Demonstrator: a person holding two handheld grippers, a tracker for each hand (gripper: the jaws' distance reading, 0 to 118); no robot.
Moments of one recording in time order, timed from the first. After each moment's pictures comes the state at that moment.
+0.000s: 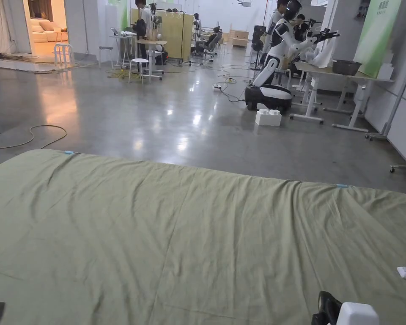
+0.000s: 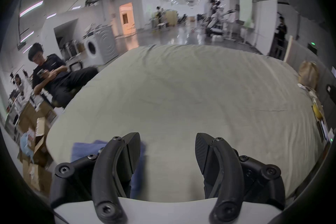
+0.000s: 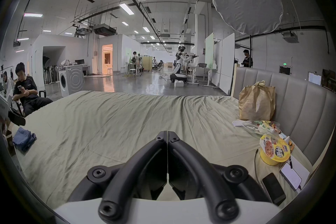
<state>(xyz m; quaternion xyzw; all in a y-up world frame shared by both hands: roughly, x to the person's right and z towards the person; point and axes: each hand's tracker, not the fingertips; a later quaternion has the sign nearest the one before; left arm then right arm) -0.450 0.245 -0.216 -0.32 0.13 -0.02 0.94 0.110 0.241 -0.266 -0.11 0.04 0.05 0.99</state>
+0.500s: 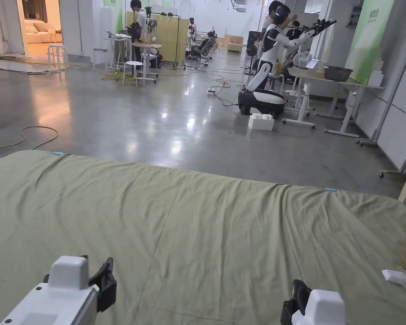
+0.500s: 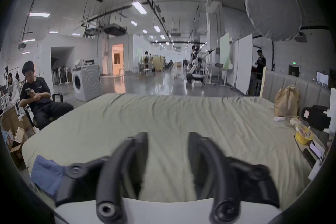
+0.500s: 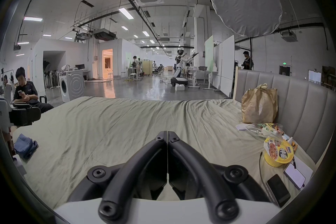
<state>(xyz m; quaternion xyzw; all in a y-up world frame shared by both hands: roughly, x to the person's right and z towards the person) -0.258 0.273 -0.243 -0.10 0.09 -0.03 0.99 0.093 0.252 -0.273 -0.09 0.04 0.03 0.99</state>
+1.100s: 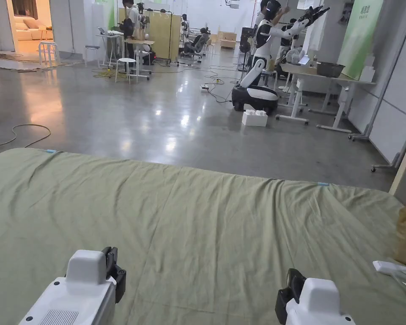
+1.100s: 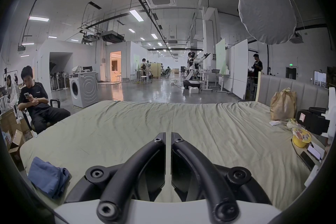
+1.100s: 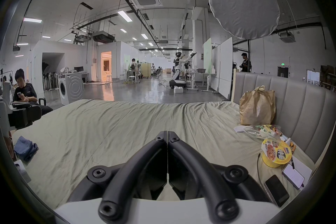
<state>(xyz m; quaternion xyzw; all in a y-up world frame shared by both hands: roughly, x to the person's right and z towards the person) -0.226 0.271 -0.240 -0.10 0.08 0.01 0.99 0.095 0.259 -0.267 -0.08 0.03 0.03 1.00</state>
